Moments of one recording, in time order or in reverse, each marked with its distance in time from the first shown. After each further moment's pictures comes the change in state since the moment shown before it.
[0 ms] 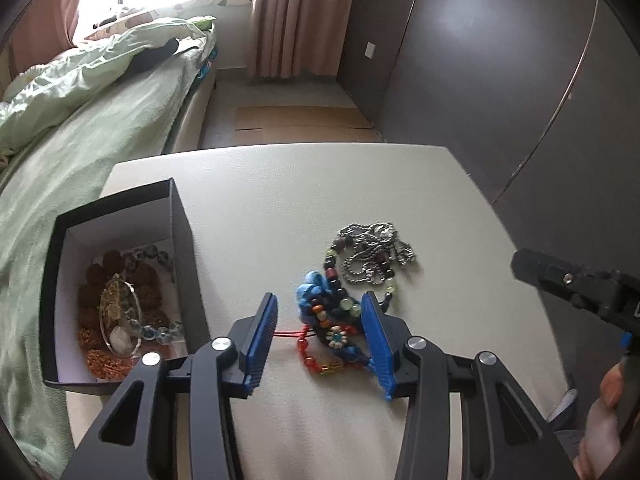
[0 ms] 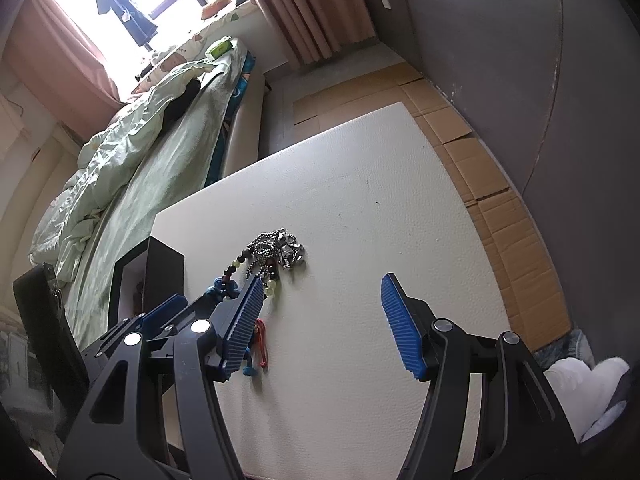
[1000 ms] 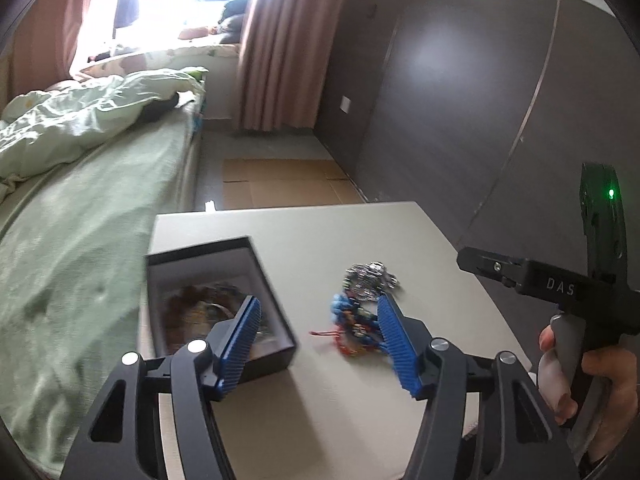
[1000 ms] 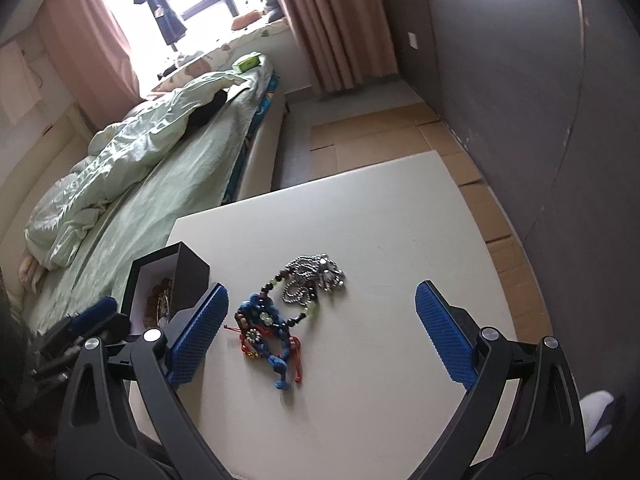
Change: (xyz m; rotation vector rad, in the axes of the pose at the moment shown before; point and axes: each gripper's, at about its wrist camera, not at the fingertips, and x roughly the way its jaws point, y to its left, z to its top) left arm -0.100 0.052 -0.009 0.028 -0.187 -0.150; right arm -0.014 0.046 -0.004 -0.115 -0.110 -0.016
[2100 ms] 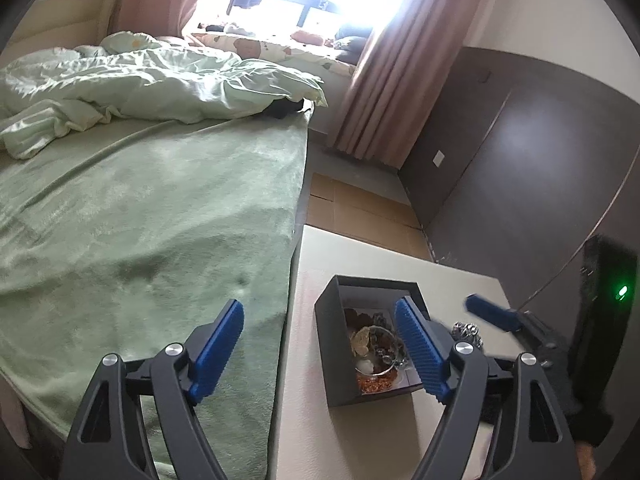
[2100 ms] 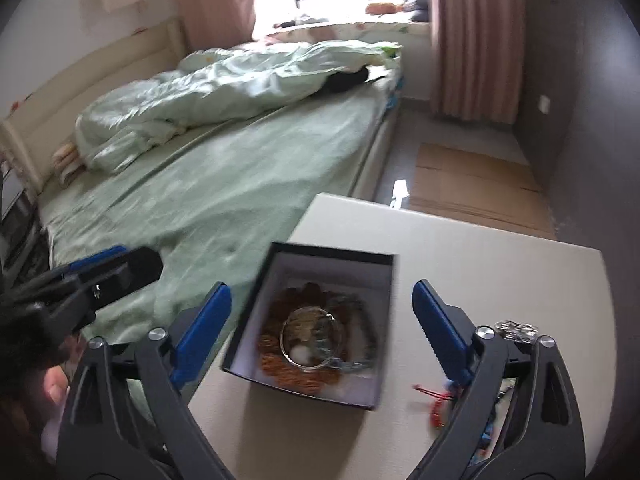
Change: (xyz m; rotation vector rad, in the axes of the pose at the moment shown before) left arm -0.069 0.134 -0.005 -0.317 -0.105 0.186; right arm 0.067 0.200 -0.022 -0.409 0.011 0.157
